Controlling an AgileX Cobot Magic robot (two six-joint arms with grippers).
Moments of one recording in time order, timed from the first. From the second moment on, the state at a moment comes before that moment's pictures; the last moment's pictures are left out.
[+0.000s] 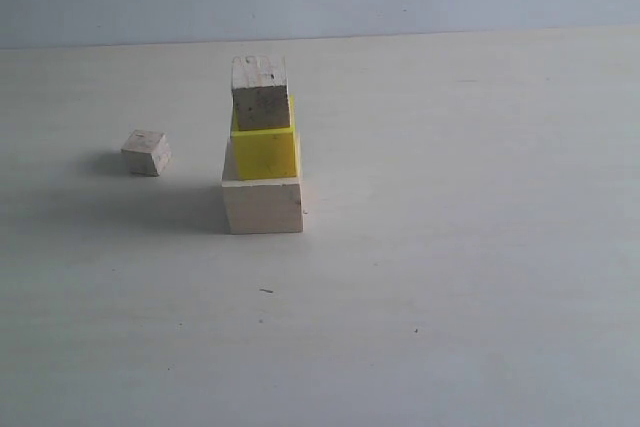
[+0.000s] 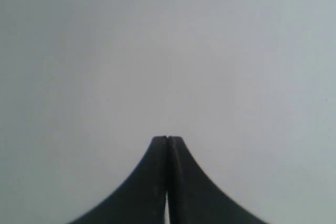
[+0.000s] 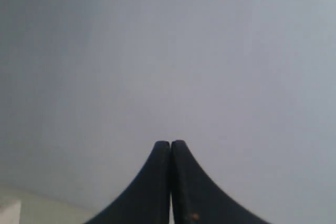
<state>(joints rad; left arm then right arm) 0.04 0.11 -0.27 0.08 -0.21 -0.20 0.43 0.00 -0.46 -0.45 0.30 0.21</state>
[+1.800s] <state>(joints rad) -0.25 1.89 -1.22 0.18 0.50 -0.11 0.43 0.01 -0.31 -0.50 0.22 0.21</state>
